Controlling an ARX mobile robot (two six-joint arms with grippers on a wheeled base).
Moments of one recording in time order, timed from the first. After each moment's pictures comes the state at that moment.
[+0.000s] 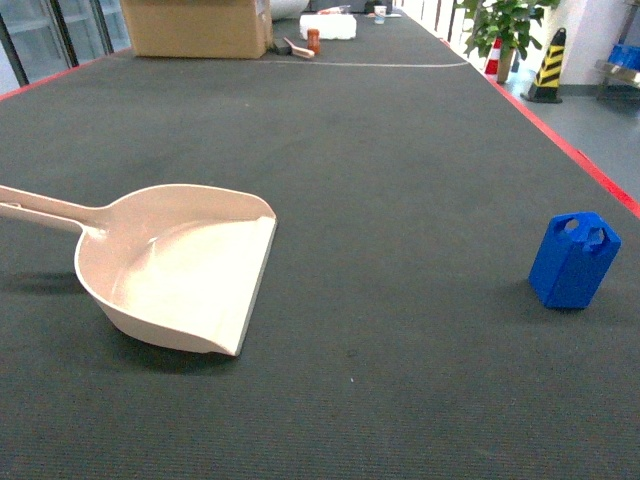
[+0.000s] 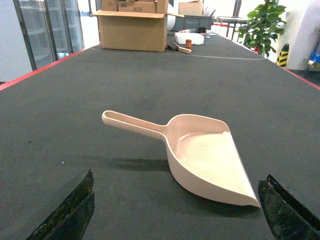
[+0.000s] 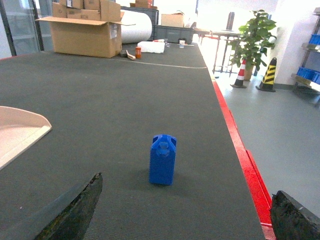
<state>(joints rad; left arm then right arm) 0.00 0.01 0.02 0.00 0.00 0.00 0.00 0.00 0.01 0.00 0.00 0.00</state>
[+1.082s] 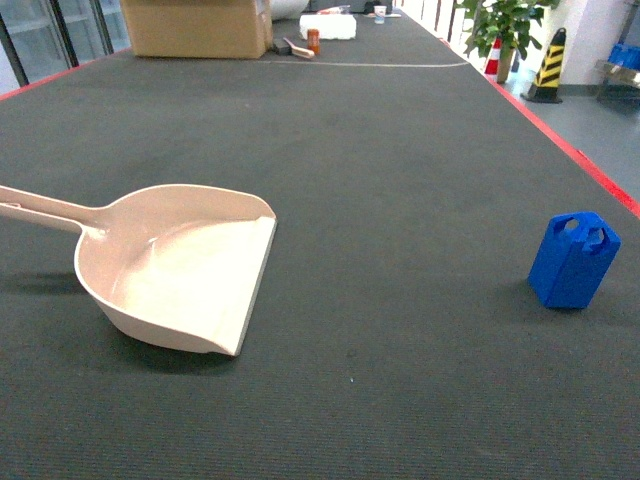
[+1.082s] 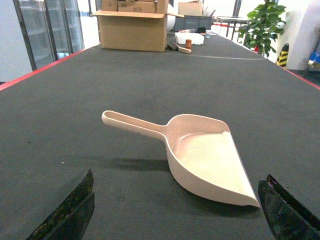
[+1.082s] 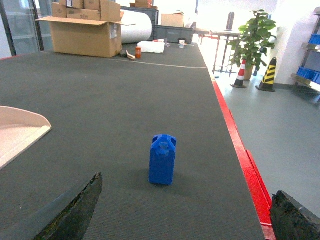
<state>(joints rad) 0.00 0.01 0.02 0.00 0.00 0.00 0.00 0.00 0.01 0.00 0.00 0.00</state>
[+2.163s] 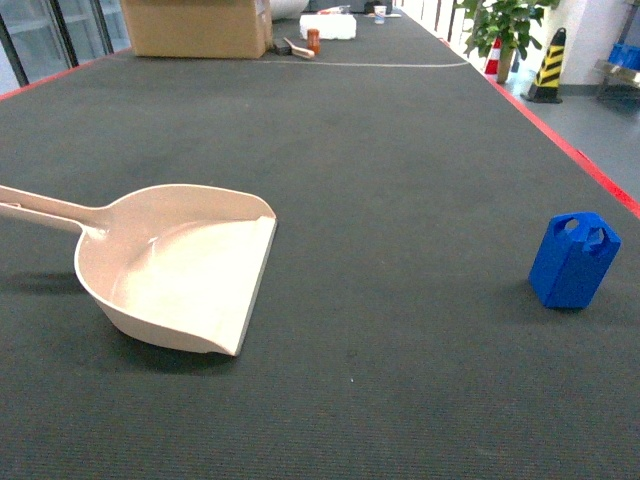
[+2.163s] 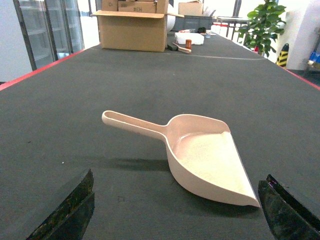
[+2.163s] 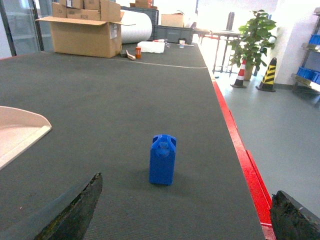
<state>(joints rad) 0.00 0.01 0.02 0.00 0.00 0.00 0.00 0.00 0.01 0.00 0.00 0.00</state>
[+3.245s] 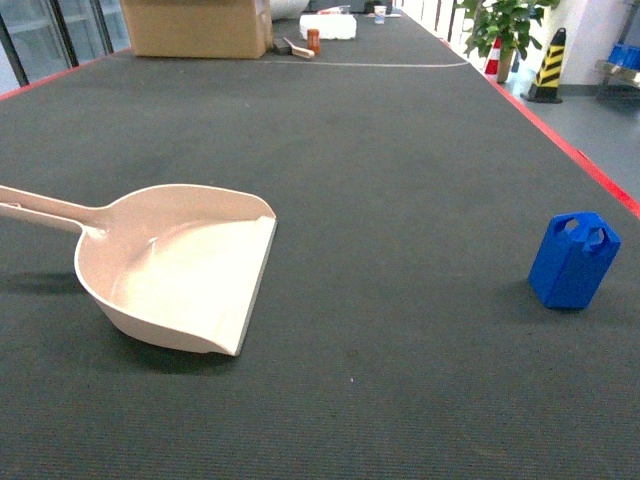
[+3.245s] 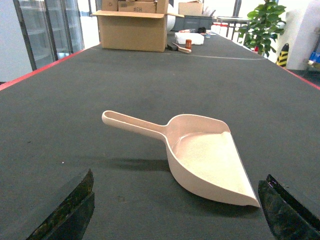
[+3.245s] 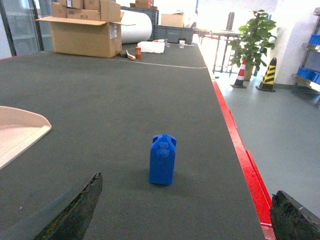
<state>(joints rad) 0.00 0.01 0.02 0.00 0.00 0.00 0.00 0.00 0.01 0.00 0.00 0.00</state>
